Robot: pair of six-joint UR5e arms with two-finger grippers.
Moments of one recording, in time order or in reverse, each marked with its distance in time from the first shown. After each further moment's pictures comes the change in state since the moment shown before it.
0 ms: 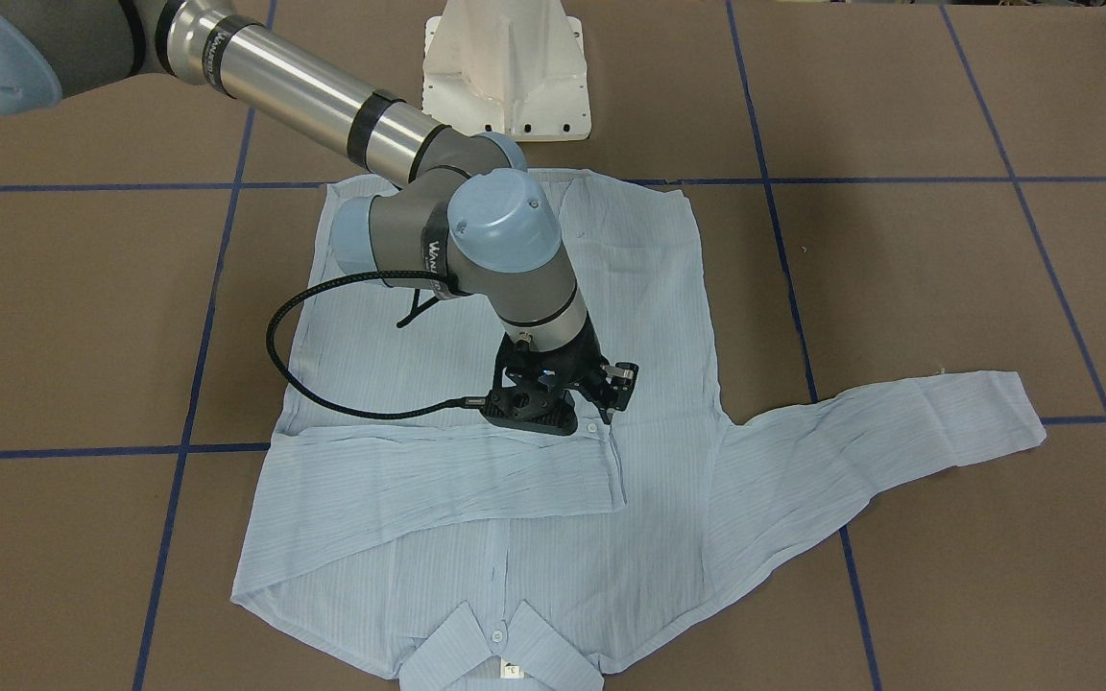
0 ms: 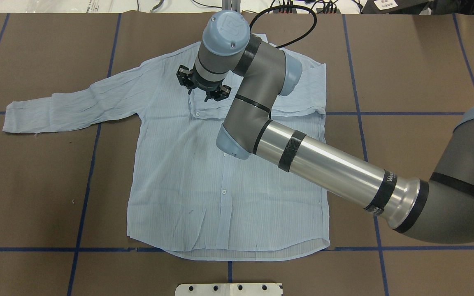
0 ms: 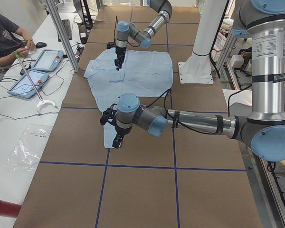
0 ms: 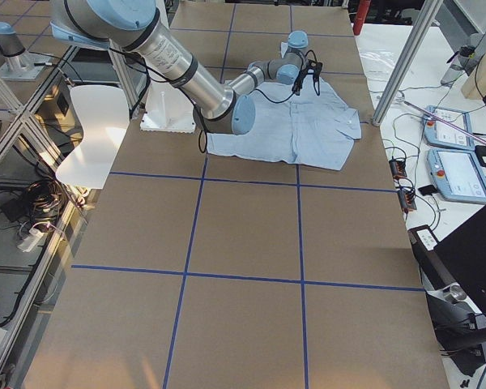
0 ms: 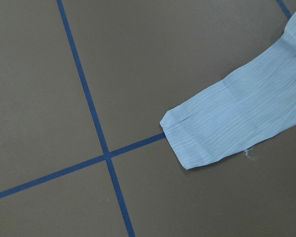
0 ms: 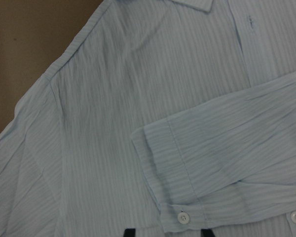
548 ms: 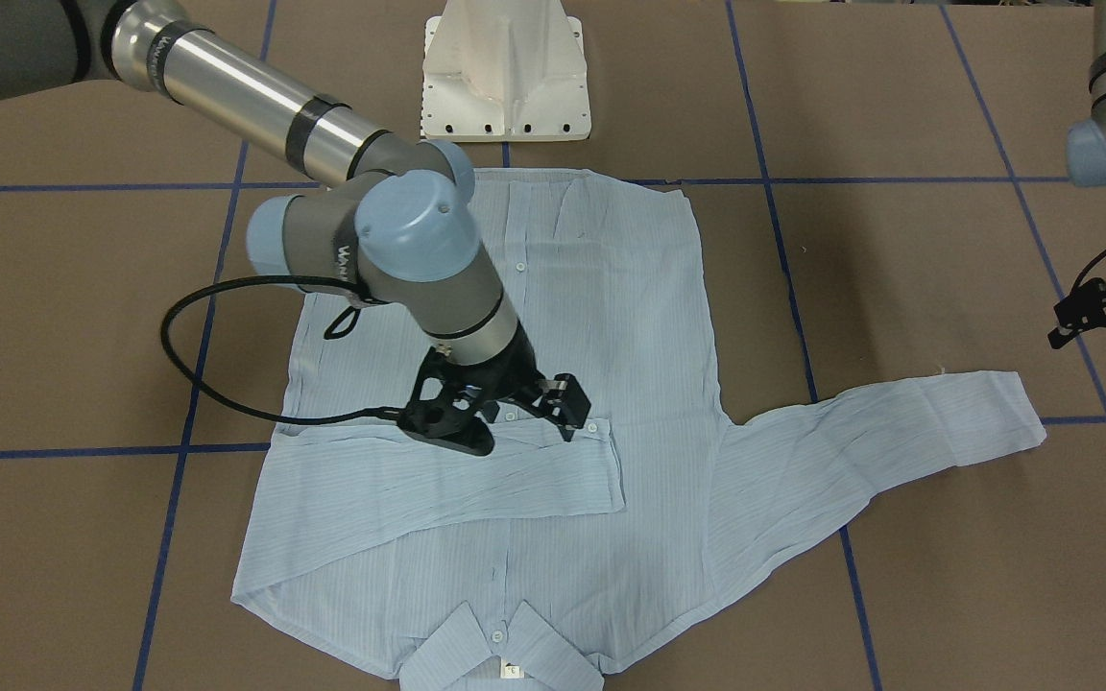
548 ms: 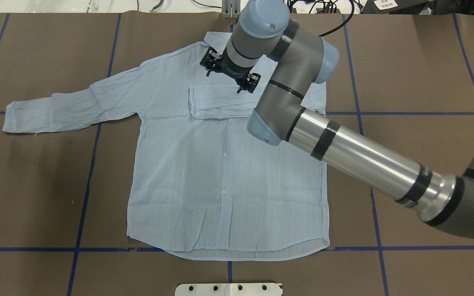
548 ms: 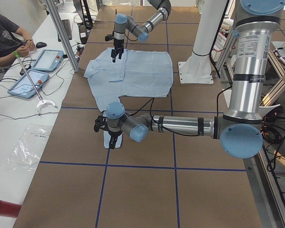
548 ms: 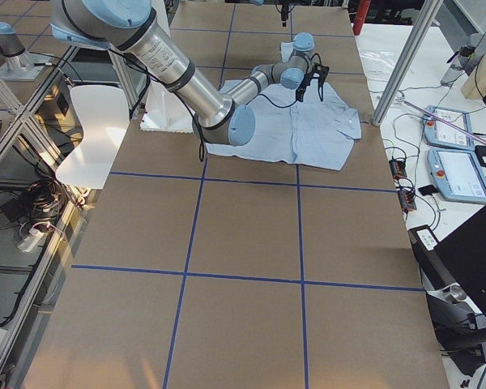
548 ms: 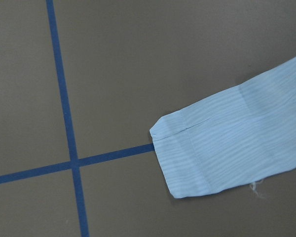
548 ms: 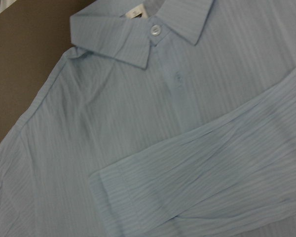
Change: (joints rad) left arm 0.147 -0.146 0.266 -0.190 0.003 -0.307; right arm 0.099 -0.166 0.175 -0.048 0.068 0.033
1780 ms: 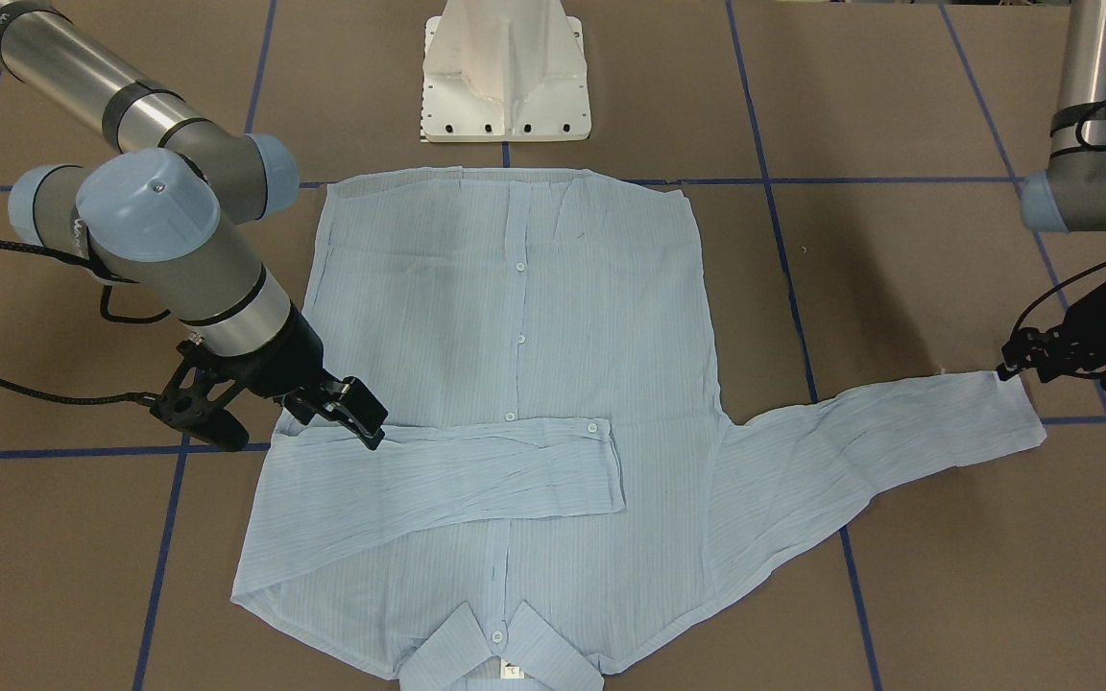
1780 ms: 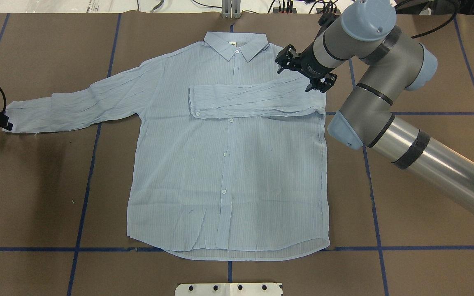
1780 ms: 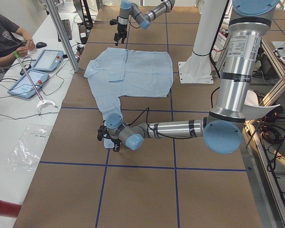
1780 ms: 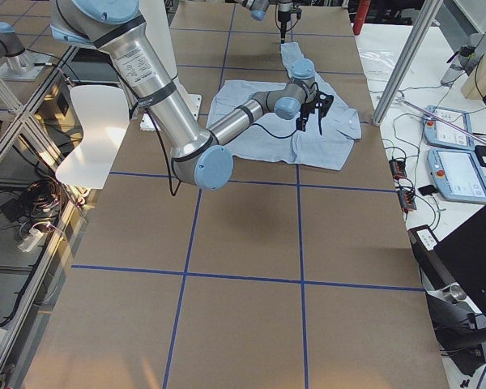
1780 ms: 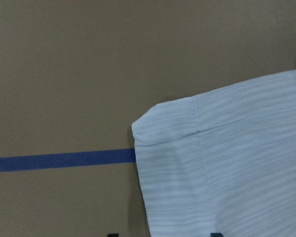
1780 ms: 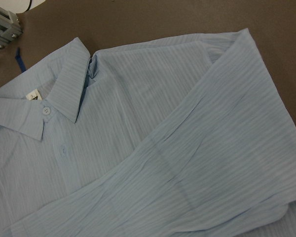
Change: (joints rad) left arm 0.097 -0.060 0.197 -0.135 -0.004 -0.132; right arm 0.095 -0.290 0.275 -0.027 0.014 -0.019
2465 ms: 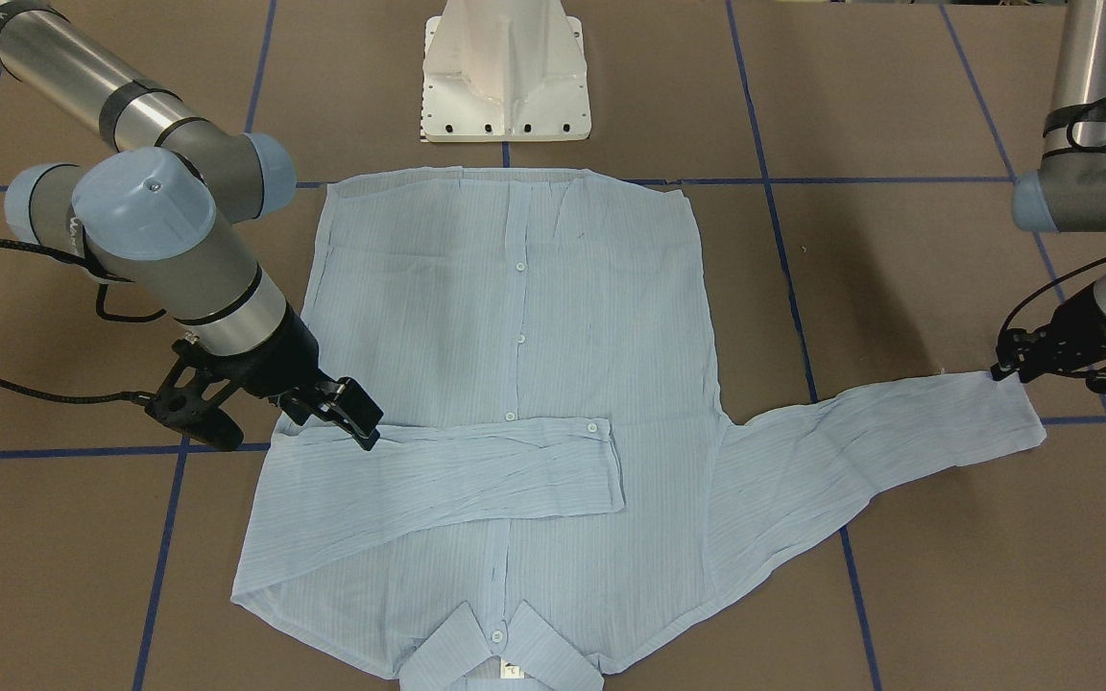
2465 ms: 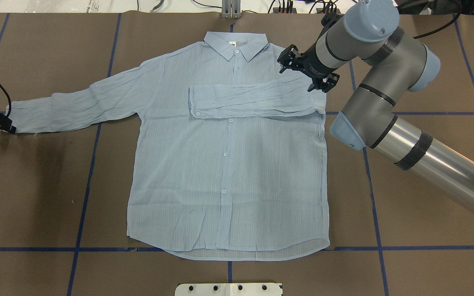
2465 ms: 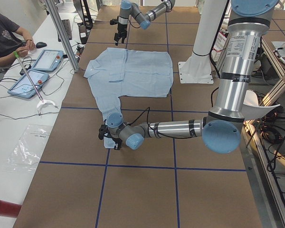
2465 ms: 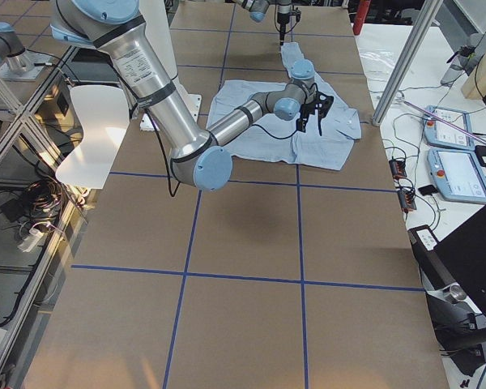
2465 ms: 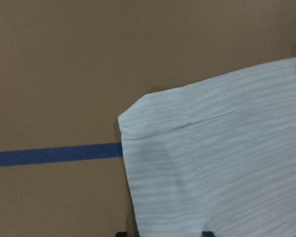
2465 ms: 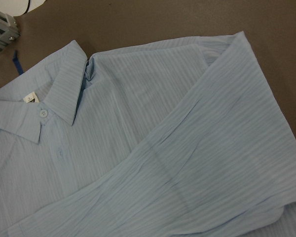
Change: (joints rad) left arm 0.015 -0.001 -0.001 -0.018 0.000 -0.010; right arm 0.001 -0.006 0.003 0.000 -0.004 0.000
